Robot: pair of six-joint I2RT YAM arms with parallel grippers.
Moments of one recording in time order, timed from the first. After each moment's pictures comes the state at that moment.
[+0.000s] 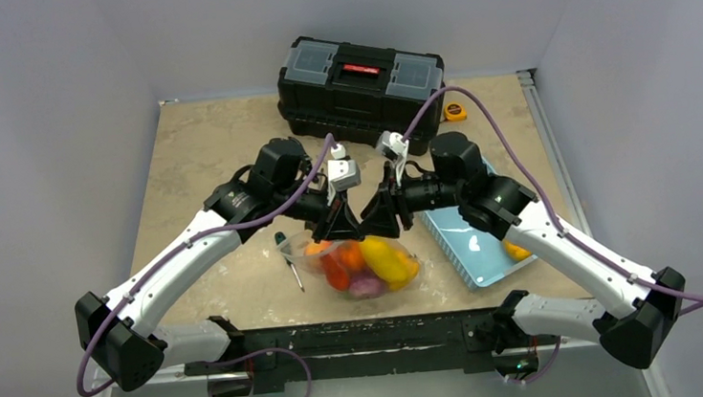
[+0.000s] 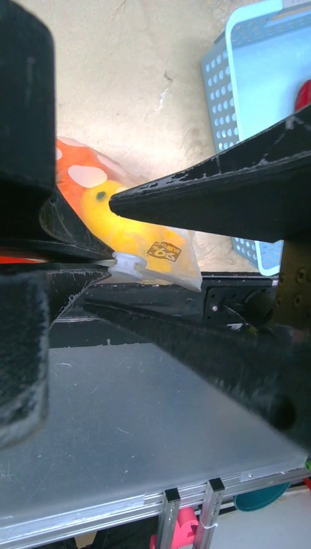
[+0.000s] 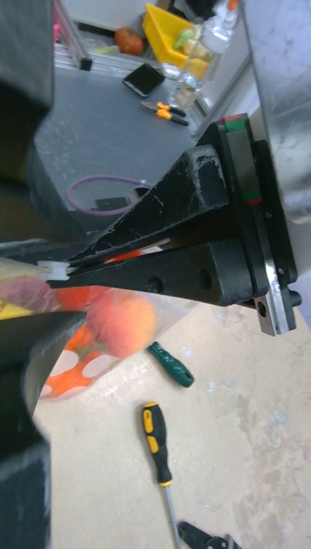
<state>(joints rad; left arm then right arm) -0.71 1.25 1.19 -0.58 0.88 0.15 0.73 1.12 1.10 -0.38 -0.69 0.17</state>
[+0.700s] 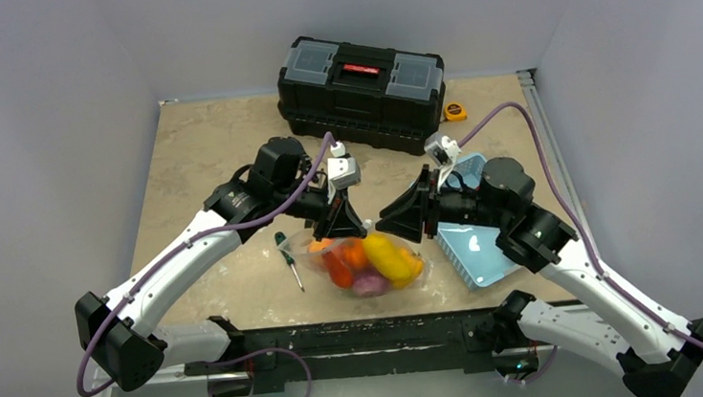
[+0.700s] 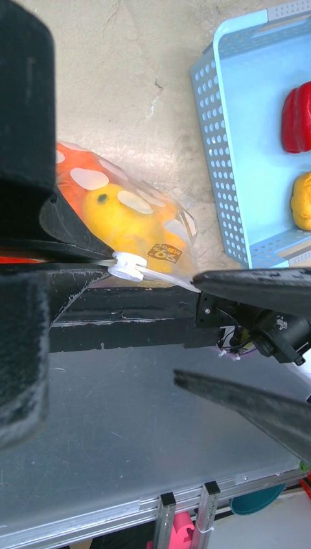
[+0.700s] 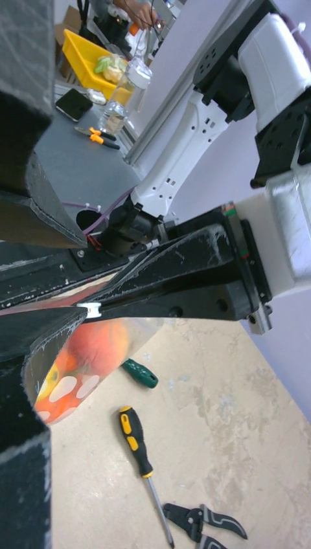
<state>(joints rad) -0.71 1.25 1.19 -0.54 0.88 0.14 0.68 0.81 0.90 -0.18 -0.59 0.44</state>
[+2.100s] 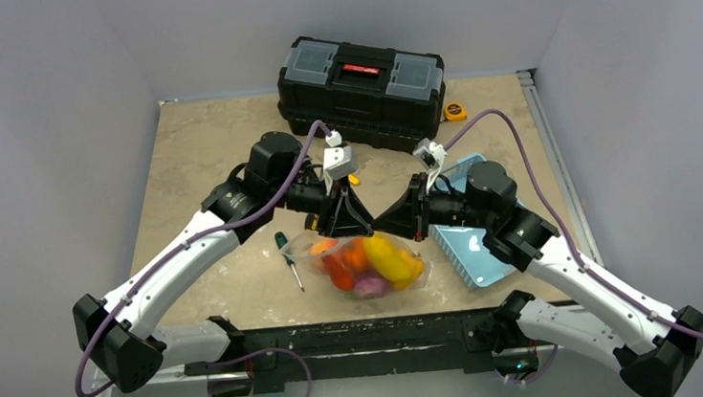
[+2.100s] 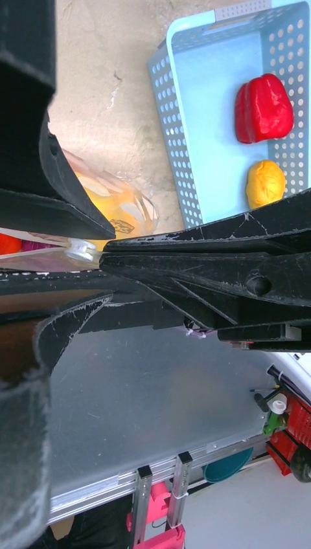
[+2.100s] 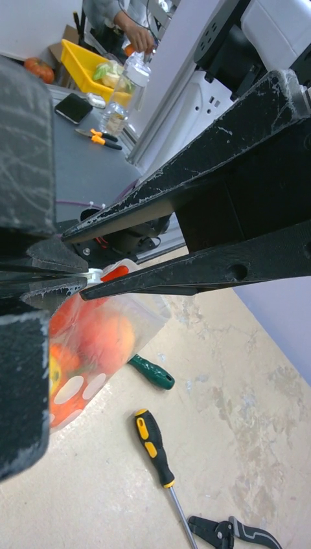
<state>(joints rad) -0.71 1.24 1.19 -0.40 0.94 0.02 0.68 0.86 0.81 -0.08 -0.60 0.48</state>
